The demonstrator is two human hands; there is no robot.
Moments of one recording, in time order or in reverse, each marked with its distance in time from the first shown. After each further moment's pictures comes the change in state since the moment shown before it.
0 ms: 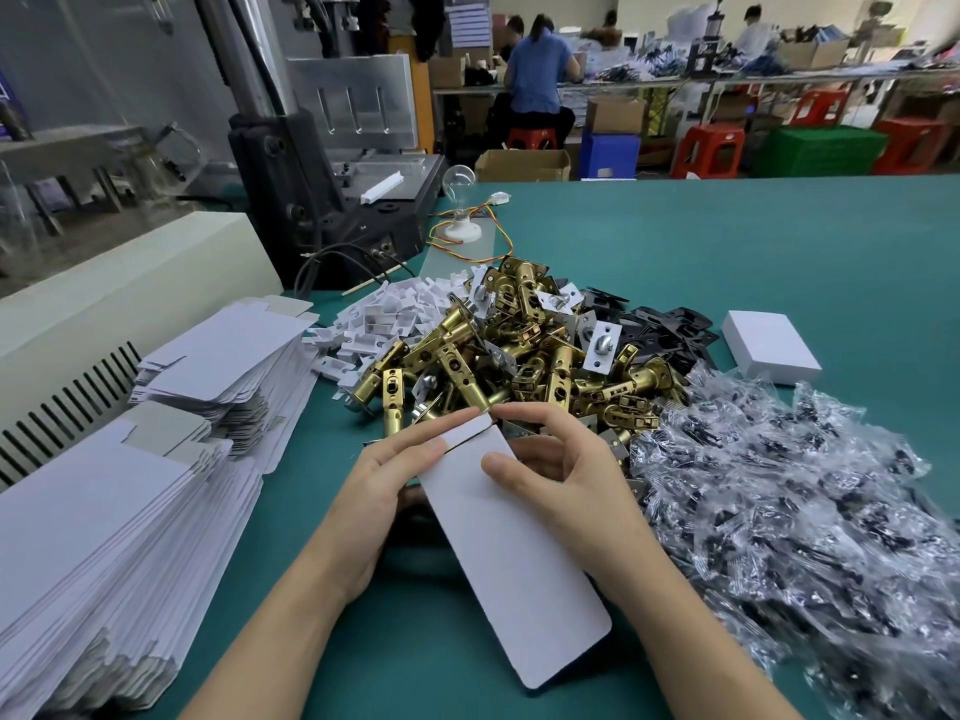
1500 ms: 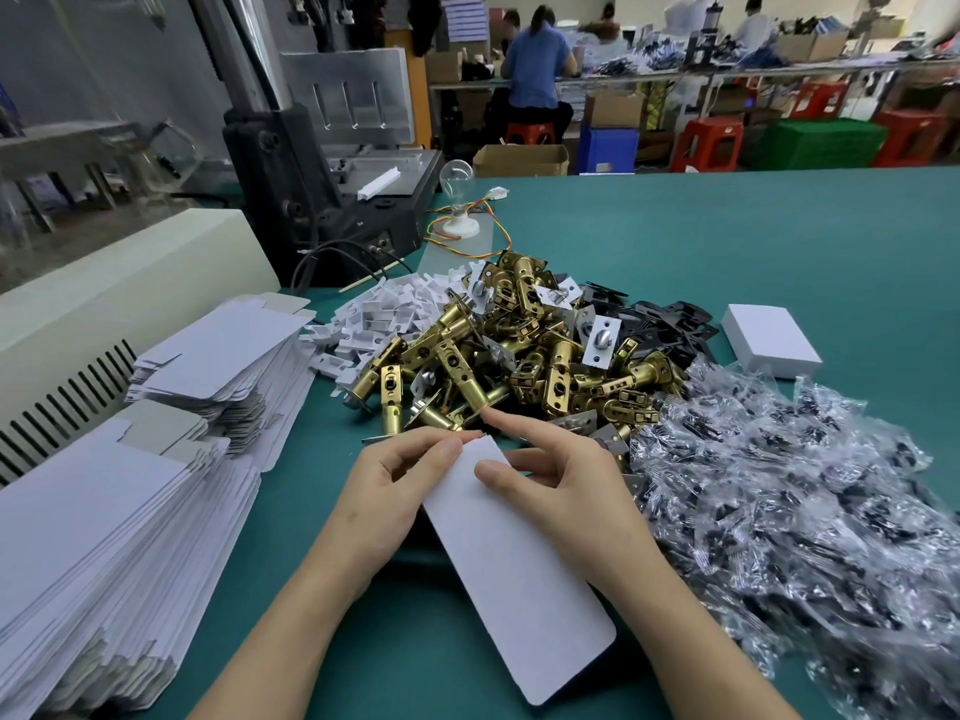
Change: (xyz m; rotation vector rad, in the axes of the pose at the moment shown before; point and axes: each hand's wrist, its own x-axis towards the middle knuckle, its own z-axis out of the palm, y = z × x) left_hand 0.000 -0.009 0.003 0.229 0.082 0.111; right_hand -0.005 -0.002 0.004 -0.095 0.003 0.014
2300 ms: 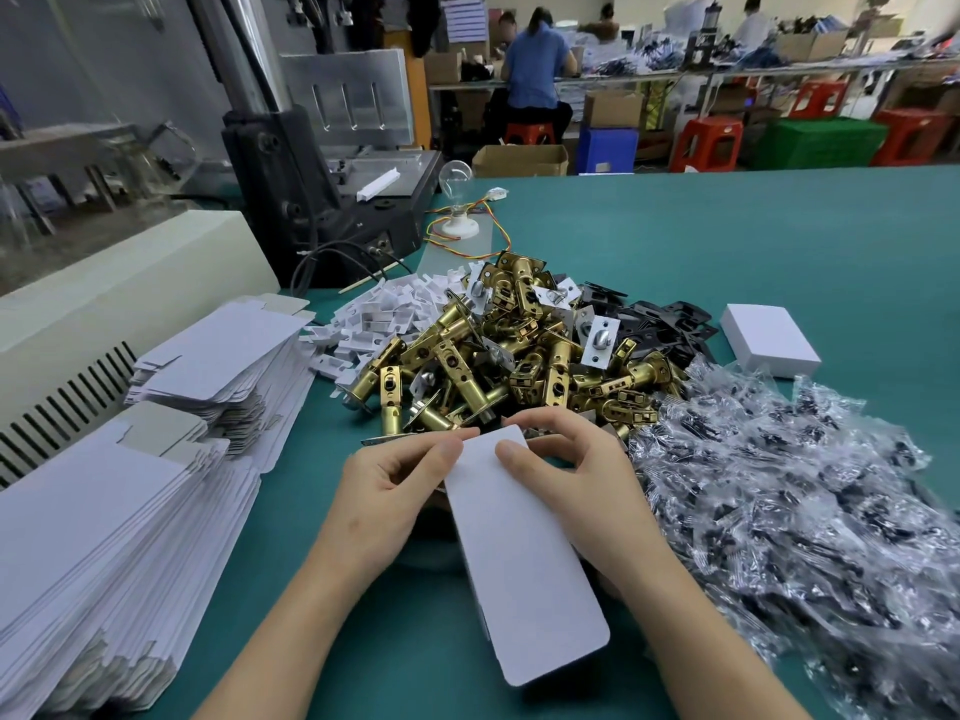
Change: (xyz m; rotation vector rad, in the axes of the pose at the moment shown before) left_hand -0.008 0.010 0.004 -0.051 0.067 0.011; right_hand 0.002 -0.001 -0.007 0.093 0.109 0.066
